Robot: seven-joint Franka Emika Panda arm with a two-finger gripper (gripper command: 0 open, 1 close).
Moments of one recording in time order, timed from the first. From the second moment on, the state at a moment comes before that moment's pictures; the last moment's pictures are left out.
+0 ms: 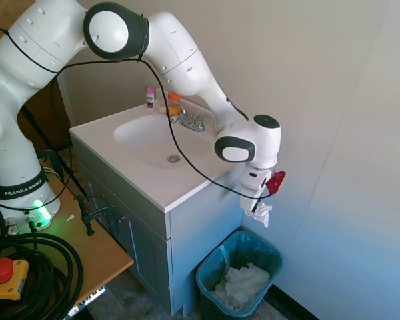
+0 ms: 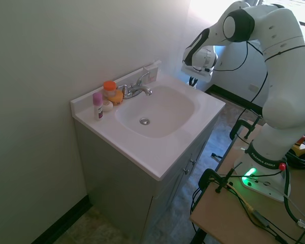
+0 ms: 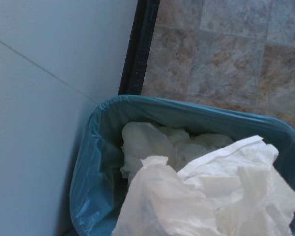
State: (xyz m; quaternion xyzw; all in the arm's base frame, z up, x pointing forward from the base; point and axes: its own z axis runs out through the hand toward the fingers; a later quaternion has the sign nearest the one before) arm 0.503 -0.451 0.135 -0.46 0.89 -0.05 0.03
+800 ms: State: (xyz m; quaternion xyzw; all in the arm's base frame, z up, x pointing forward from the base) arm 0.508 -0.466 0.166 -0.49 0.87 -0.05 0.04
